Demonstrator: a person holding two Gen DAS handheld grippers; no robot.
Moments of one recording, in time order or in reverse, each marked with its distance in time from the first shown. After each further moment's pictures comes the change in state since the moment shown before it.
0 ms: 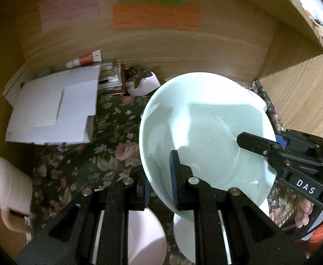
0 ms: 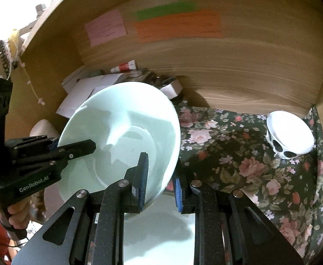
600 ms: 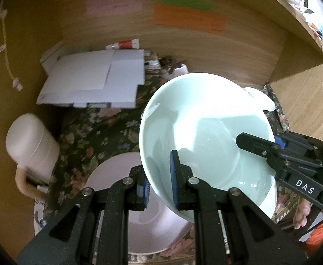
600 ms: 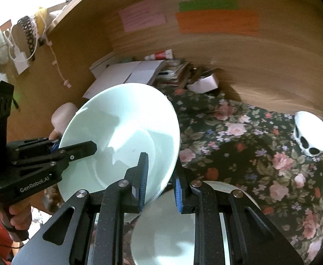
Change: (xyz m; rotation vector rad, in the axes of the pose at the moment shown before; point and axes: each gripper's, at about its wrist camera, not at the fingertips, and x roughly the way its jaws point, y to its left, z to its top) left arm -0.041 0.045 -0.050 -0.102 -0.009 0.064; right arm 0.011 0.058 -0.016 -0.061 0.026 0.093
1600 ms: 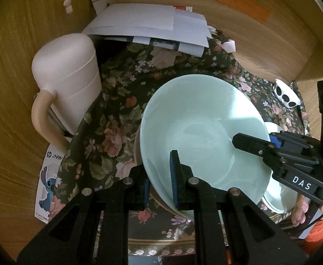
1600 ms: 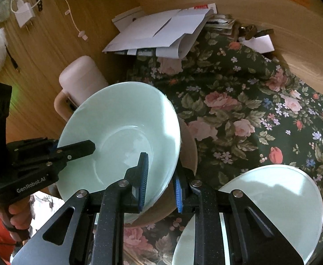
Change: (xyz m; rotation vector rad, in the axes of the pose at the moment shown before) left arm 0.013 0.071 -0.065 -0.163 0.103 0.067; right arm 0.075 0.050 -0.024 -0.049 0.180 0.120
